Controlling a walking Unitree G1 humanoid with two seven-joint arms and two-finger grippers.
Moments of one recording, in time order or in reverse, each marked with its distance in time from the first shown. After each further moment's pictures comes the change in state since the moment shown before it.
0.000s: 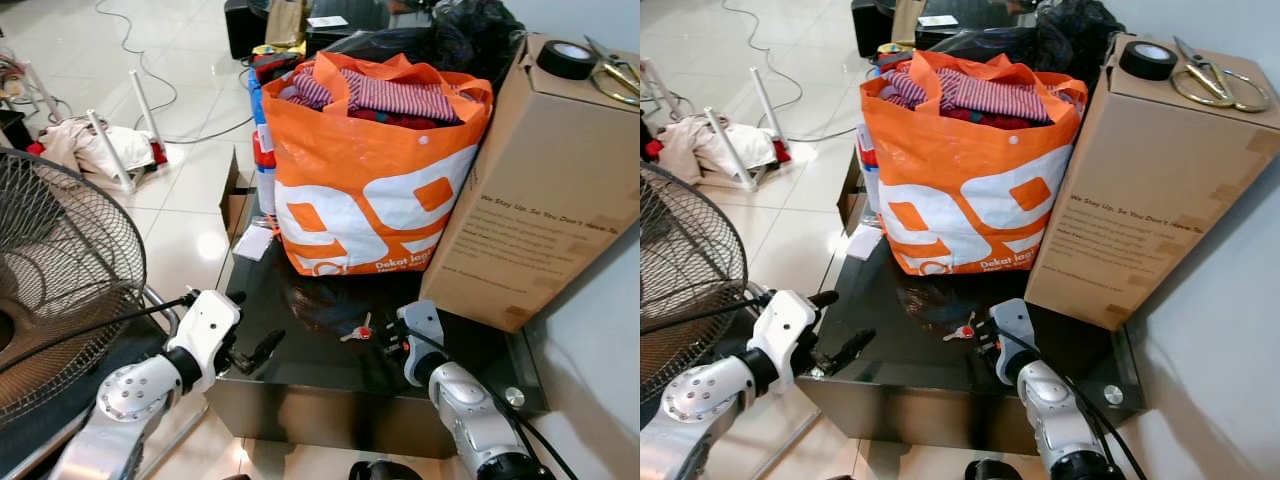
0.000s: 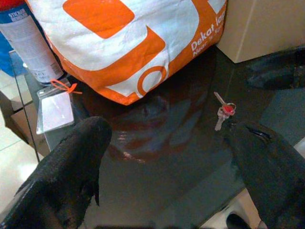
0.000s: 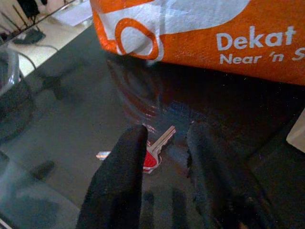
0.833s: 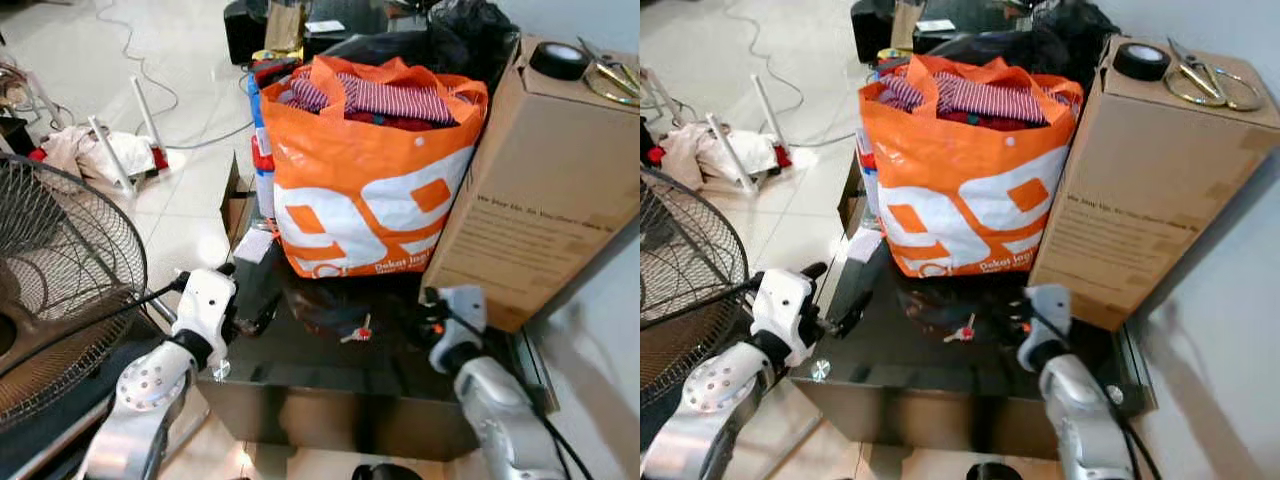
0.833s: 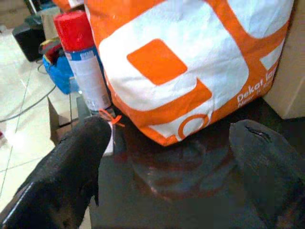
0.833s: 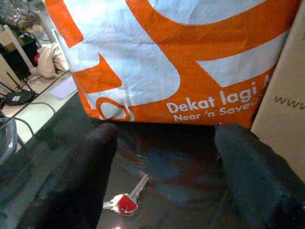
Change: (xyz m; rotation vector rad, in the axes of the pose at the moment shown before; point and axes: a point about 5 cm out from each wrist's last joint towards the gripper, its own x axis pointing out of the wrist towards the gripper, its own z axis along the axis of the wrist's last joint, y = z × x) left arm 0.015 0.006 0.015 -0.072 -0.148 0.219; right arm -0.035 -0.016 0.040 0.111 -0.173 -0.091
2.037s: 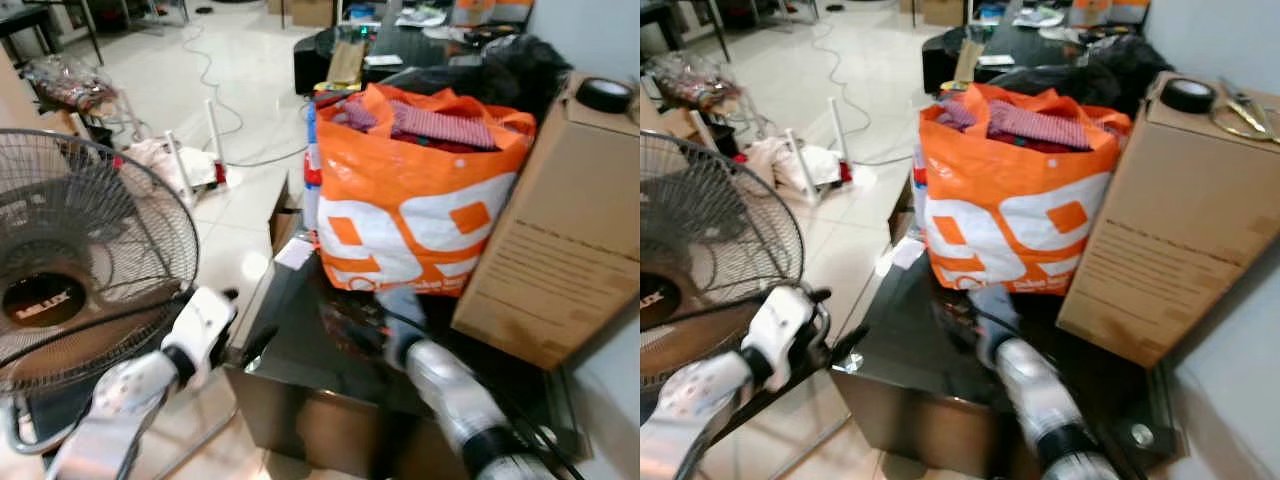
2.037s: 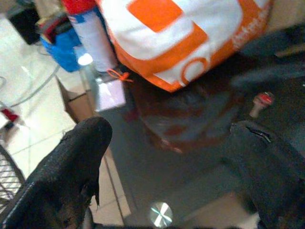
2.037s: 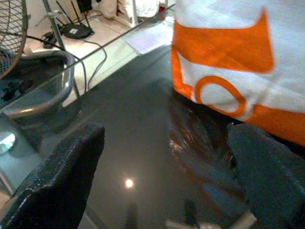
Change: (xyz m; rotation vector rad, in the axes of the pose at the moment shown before) left arm -0.022 0.009 -0.021 0.109 0.181 -0.220; right arm 0.058 0.037 -0.035 -0.144 0.267 0.141
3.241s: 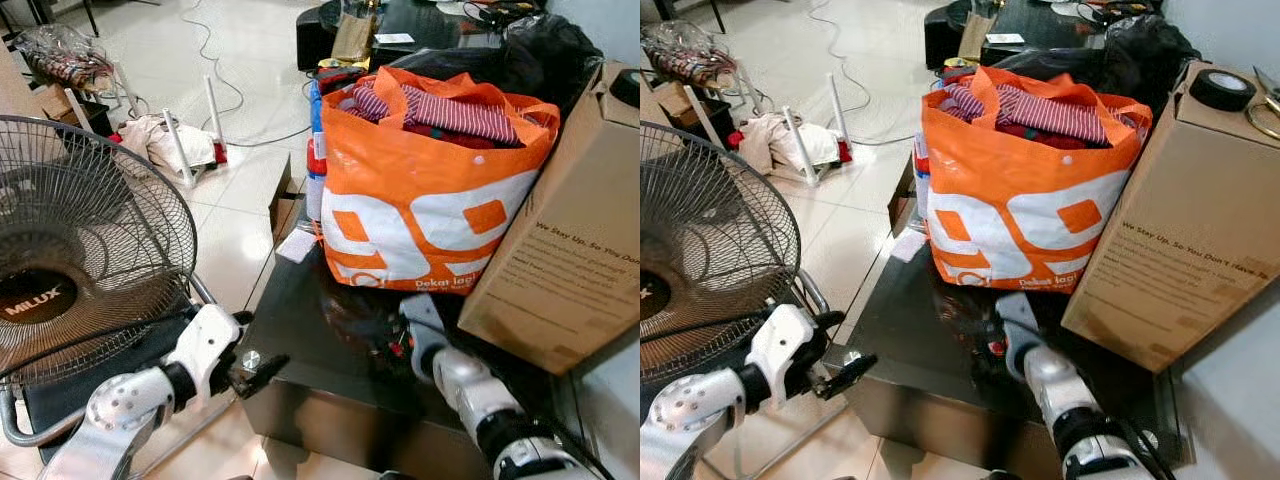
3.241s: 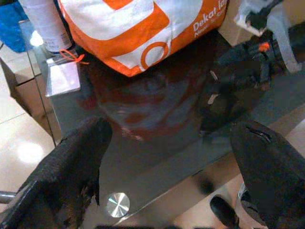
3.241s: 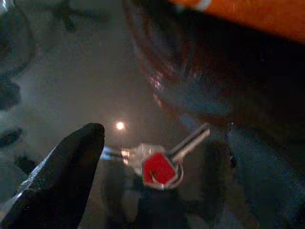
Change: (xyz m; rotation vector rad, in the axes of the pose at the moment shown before) left arm -0.007 -0.017 0.006 -0.058 0.009 -0.162; right arm -0.017 -0.042 -0.038 0.021 0.240 -0.099
